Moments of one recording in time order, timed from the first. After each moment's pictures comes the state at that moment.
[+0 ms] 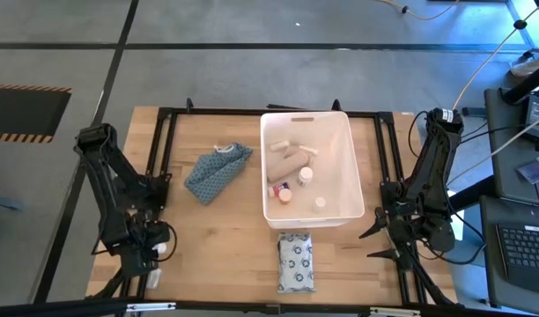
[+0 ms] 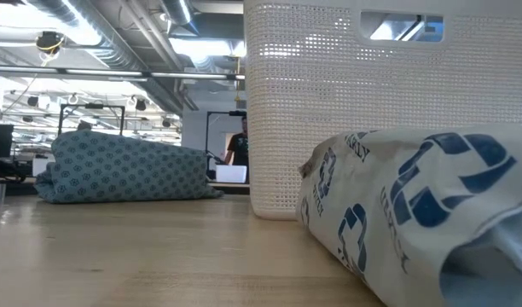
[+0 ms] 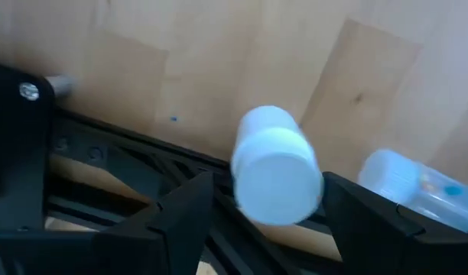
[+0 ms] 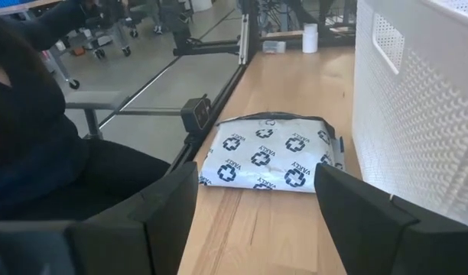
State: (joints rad) left arm -1.23 1.30 0.81 -1.05 -0.02 -1.59; right arm 1.36 0.82 0.30 0.08 0.99 0.57
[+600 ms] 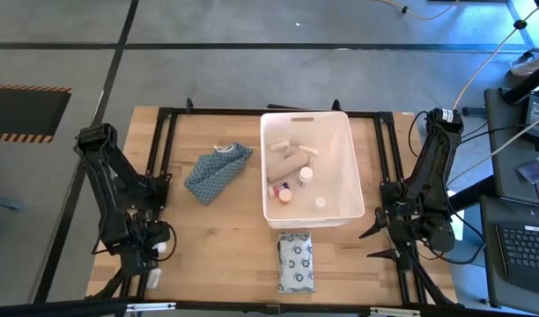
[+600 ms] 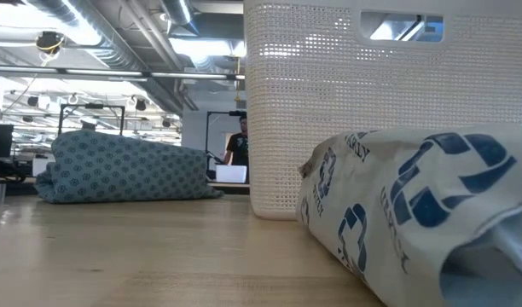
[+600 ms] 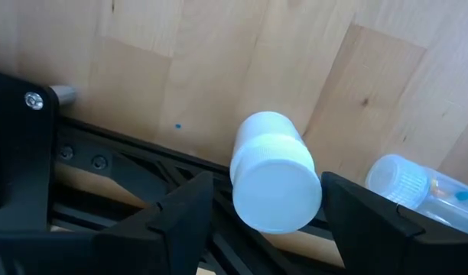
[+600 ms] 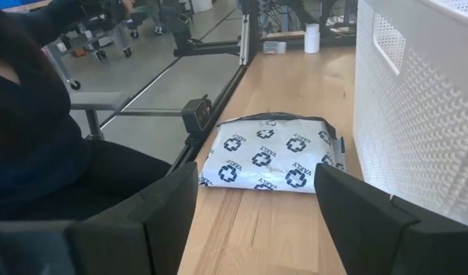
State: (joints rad) left arm -1.24 1.30 0.80 -1.05 -0.04 -1.58; right arm 1.36 0.82 0.30 0.09 0.99 0.57
